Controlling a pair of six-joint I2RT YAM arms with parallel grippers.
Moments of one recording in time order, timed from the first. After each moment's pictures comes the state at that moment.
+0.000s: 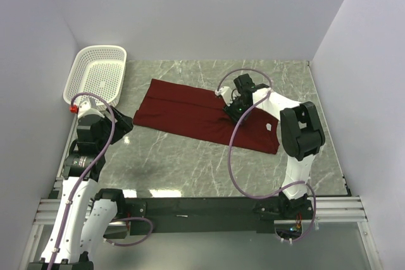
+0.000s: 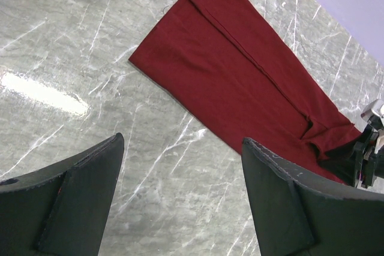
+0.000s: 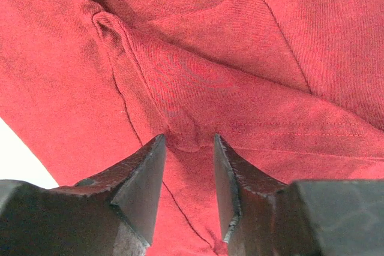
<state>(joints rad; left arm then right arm) -0.05 0.63 0.72 -0.57 -0.08 -0.65 0.35 1.92 1.34 -0.64 -0.22 -0.57</state>
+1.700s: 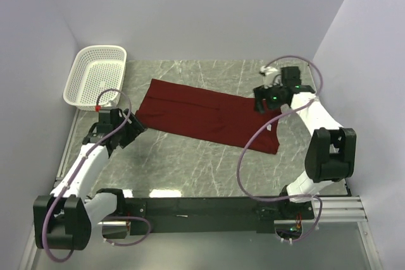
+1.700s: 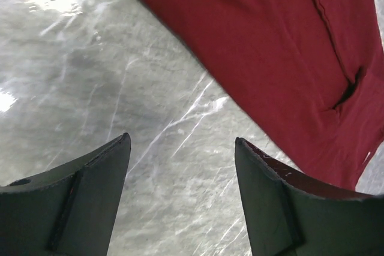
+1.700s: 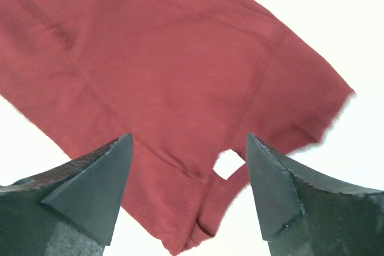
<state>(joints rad) -0.05 1.01 0.63 -0.42 0.09 -0.76 0.07 1.59 1.20 -0.55 -0.33 -0.34</state>
